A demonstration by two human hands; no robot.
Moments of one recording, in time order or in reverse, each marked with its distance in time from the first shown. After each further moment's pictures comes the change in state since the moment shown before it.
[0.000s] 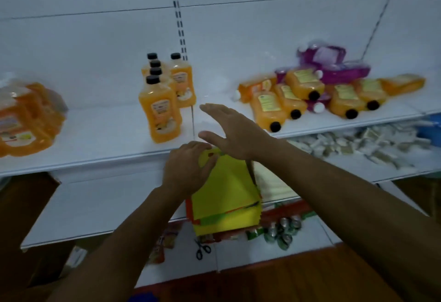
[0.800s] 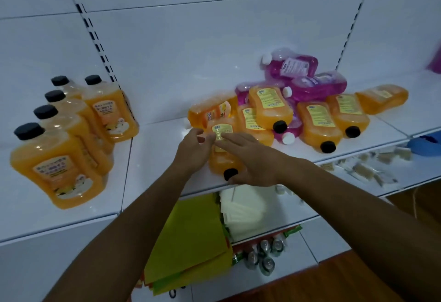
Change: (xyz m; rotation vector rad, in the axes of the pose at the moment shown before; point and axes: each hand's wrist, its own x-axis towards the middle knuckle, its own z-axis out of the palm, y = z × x) left_hand 0.208 0.076 0.127 -0.605 -0.212 -0.379; right_hand -0.010 0.210 -0.058 -0.230 -0.337 0.134
